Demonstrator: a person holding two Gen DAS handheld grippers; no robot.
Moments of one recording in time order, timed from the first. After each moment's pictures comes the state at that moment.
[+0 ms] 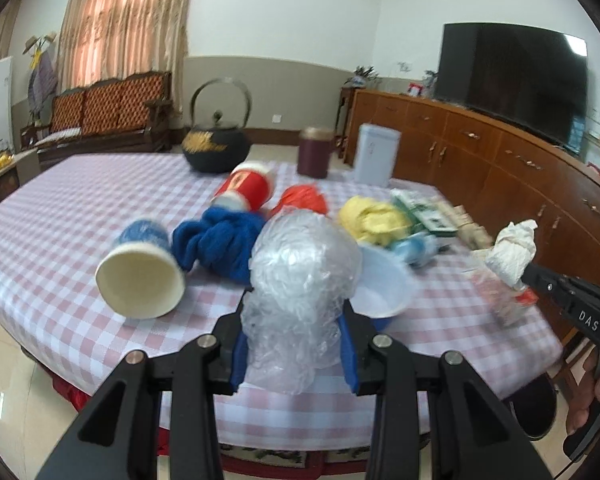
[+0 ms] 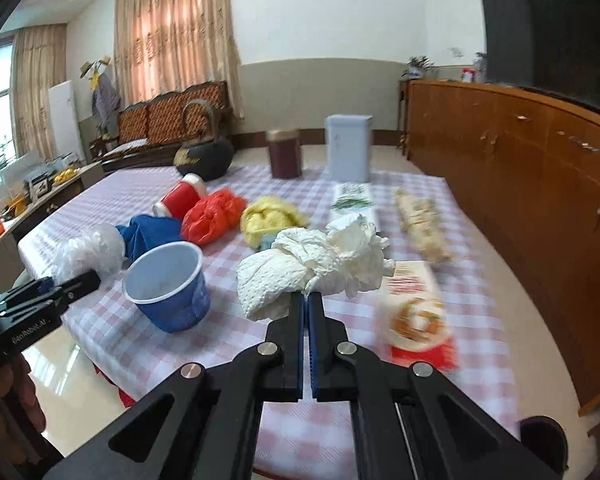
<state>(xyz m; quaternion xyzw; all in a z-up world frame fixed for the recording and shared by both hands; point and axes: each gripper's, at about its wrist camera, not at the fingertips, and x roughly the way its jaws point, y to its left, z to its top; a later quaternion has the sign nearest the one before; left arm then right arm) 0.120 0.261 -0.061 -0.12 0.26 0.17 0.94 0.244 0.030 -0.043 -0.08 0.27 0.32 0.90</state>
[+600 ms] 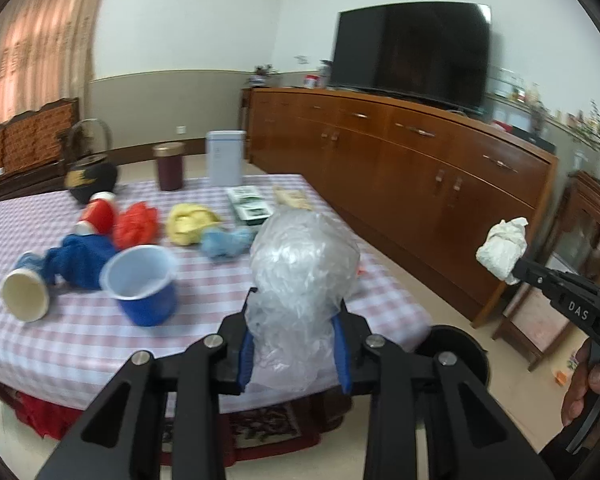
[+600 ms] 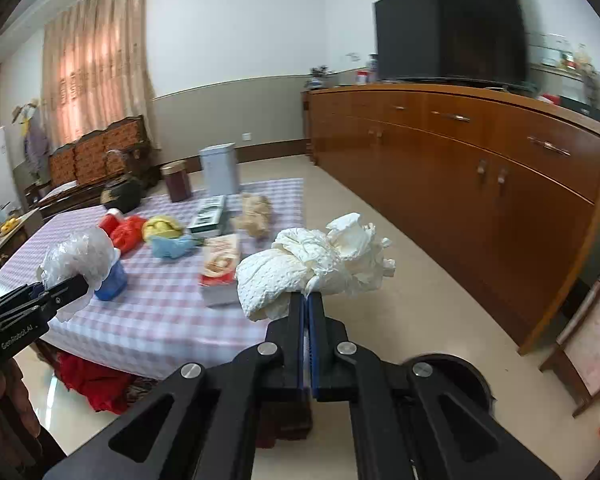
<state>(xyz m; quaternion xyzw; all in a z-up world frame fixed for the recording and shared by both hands) 0.128 0.112 -0.027 -0.08 0.26 0.01 0.96 0.195 -0.155 -0.014 -0.03 0.27 0.18 0.95</state>
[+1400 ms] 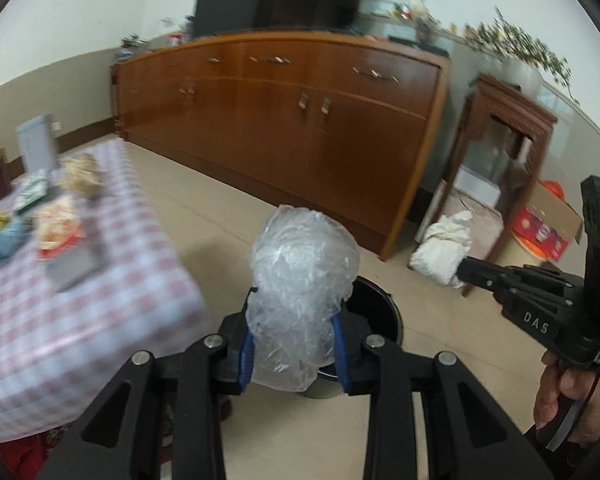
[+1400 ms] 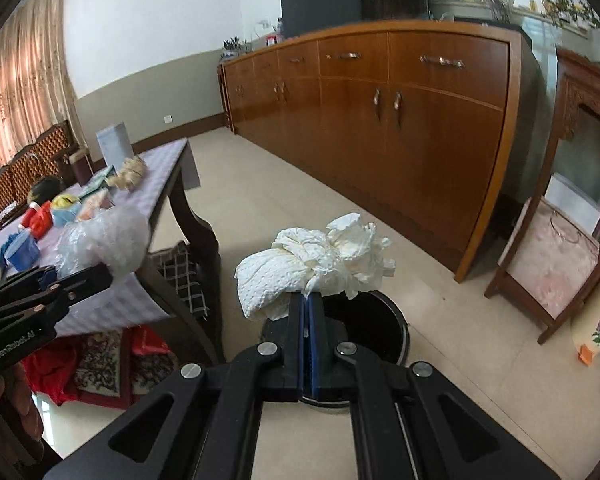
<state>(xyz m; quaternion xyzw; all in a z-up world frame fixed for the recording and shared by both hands) 0.193 -0.075 -0.077 -0.01 0.33 -0.19 0.92 0.193 -0.309 -0.088 0.01 0.34 0.07 0.94</state>
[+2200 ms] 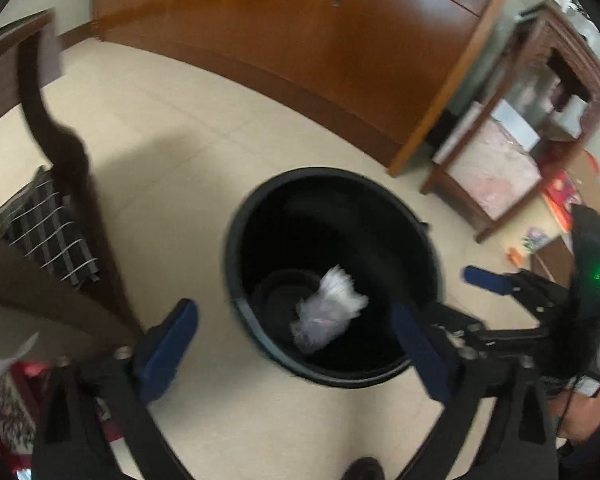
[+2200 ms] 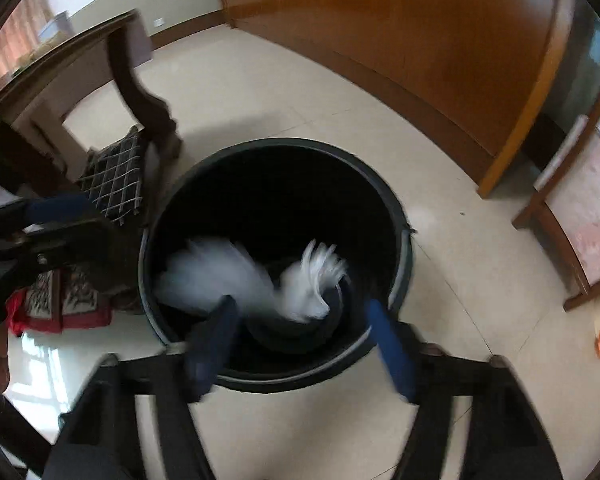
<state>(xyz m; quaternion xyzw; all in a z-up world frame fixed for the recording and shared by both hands) 0.273 -0.128 -0.211 -0.03 0.50 -0.18 0.85 0.288 -0.368 -0.257 -0.02 0.49 0.09 0.86</state>
